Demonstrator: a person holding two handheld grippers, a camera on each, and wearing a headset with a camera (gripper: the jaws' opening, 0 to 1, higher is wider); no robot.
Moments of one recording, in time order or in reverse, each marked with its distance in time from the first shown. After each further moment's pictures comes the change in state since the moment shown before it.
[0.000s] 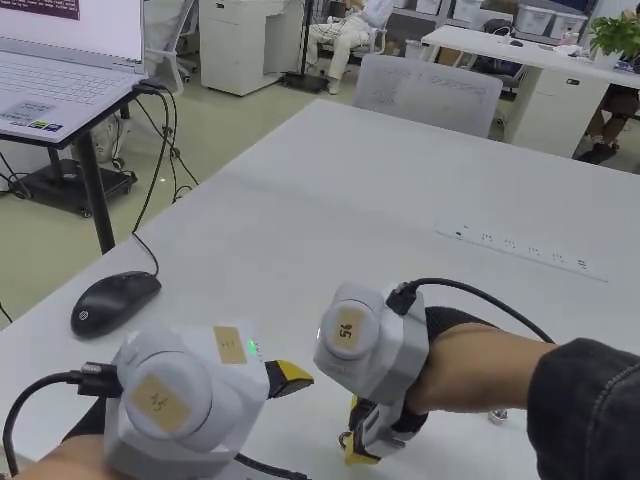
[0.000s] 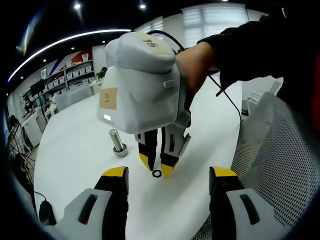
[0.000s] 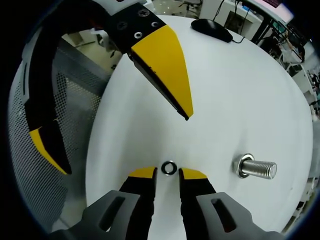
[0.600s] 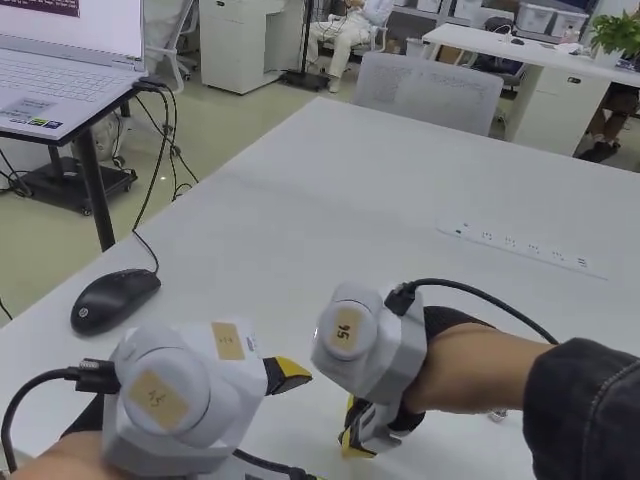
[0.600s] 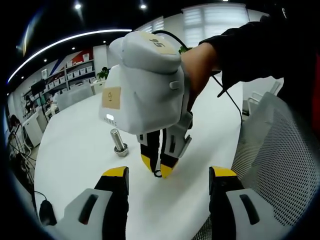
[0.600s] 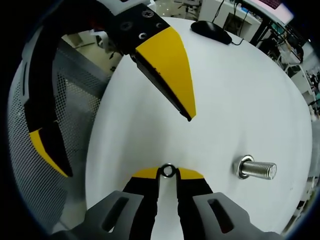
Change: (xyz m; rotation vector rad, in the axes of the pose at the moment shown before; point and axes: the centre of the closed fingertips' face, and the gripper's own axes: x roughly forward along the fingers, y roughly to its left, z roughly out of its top) left arm -0.001 0.001 0.000 -0.003 -0.001 0.007; right arm 0.000 0.001 0.003 0.006 -0.021 -0.012
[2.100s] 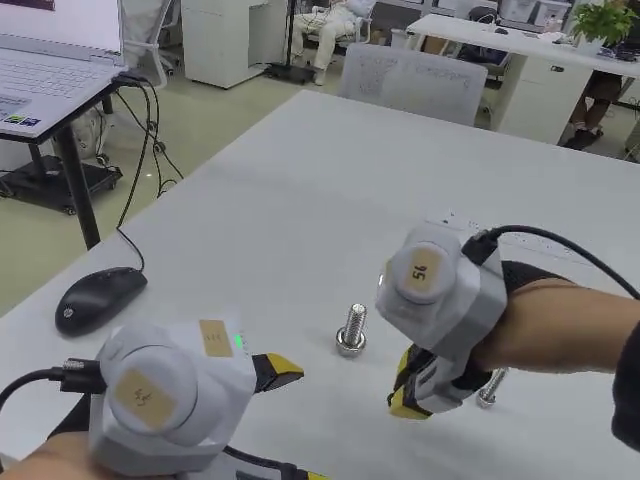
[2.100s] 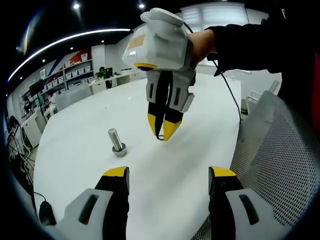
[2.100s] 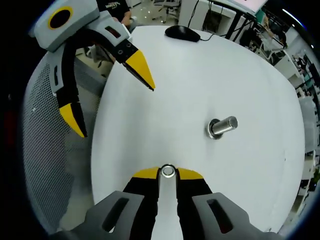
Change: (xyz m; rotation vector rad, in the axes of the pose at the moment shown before) left arm 0.001 -0.003 0.000 0.007 0.008 -0.015; right arm -0.064 -0.018 -0.044 0.127 -0.015 -0.072
